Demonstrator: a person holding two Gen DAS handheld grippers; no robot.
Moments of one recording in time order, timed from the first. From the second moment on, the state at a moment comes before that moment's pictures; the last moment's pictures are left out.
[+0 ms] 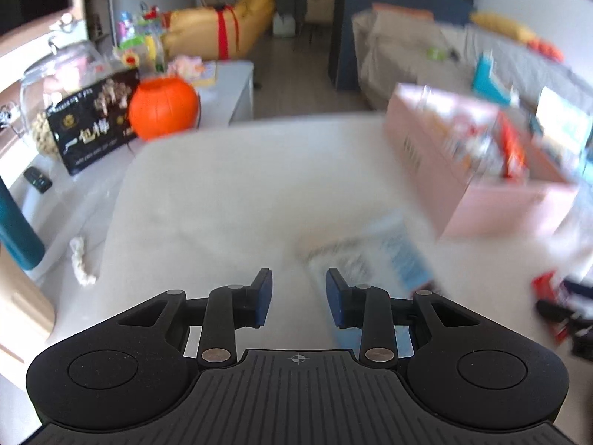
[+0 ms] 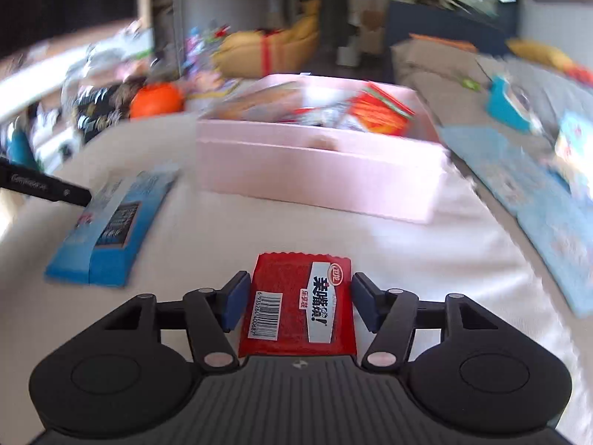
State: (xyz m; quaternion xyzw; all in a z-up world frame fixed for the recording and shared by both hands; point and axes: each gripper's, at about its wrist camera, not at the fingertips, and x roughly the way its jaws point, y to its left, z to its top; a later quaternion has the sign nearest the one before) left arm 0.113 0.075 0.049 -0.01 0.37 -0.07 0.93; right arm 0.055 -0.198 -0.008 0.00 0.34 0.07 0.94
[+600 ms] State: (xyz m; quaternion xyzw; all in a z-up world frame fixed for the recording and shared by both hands) left arm 0.122 -0.012 0.033 0.10 0.40 -0.15 0.90; right arm 0.056 -0.205 -0.009 0.02 0.33 0.03 0.94
